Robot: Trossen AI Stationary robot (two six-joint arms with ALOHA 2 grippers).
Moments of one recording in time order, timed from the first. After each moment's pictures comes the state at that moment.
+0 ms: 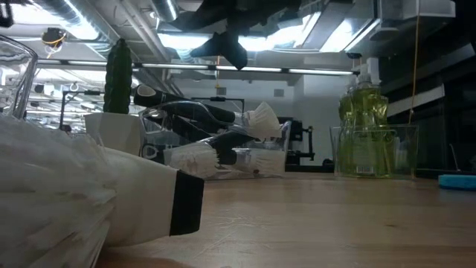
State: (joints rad) left arm -0.46 0.71 0.79 -0.78 0.44 -1.14; right arm -0.10 1.87 1.67 -0.39 -0.26 0.31
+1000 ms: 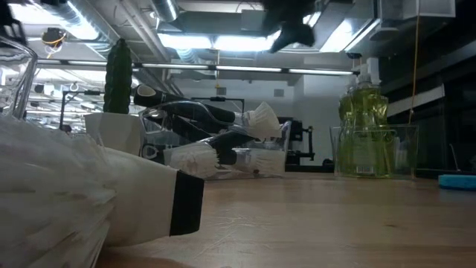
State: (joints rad) left arm -0.52 0.84 0.76 -0.80 0.32 -1.03; right arm -0.11 1.63 1.67 -0.95 -0.05 0.39
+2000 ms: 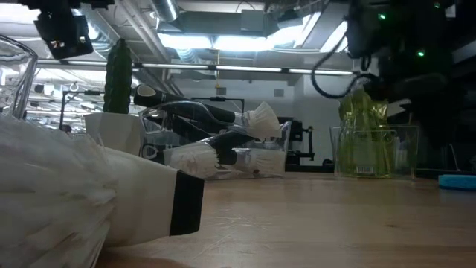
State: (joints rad) left arm -0.29 0.84 0.76 -0.70 0.12 -0.74; right arm 0.12 1.39 0.86 -1.15 0.07 0.97
